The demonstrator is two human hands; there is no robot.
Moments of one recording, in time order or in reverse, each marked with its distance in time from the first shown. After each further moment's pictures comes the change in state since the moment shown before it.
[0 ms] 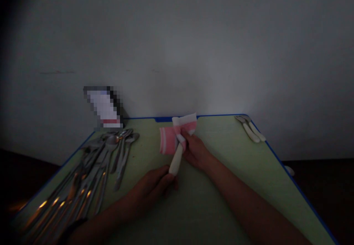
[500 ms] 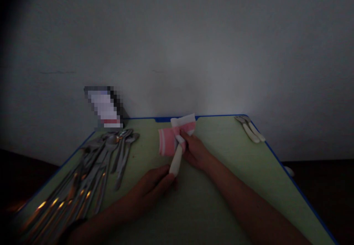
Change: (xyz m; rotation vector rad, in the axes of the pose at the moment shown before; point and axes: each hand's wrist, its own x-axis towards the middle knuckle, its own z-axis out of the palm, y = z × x) left_hand 0.000 0.003 -0.001 -0.003 0.000 -0.003; right_hand -0.001 -0.001 0.001 -0.041 -0.022 0.015
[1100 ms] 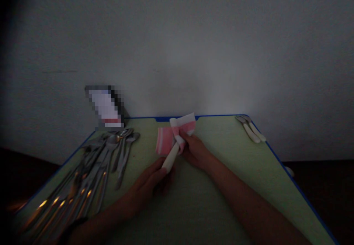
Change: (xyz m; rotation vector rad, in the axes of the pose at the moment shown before) left_hand 0.001 -0.008 0.005 -0.384 0.141 -0.081; right_hand -0.005 -0.001 0.006 -0.030 -0.045 -0.025
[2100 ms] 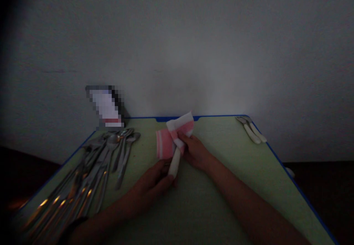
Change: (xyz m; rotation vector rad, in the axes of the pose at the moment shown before) left_hand 0.001 0.007 -0.002 0.192 -0.080 0.040; right_hand -0.003 0.000 0.004 -0.056 -0.013 0.022
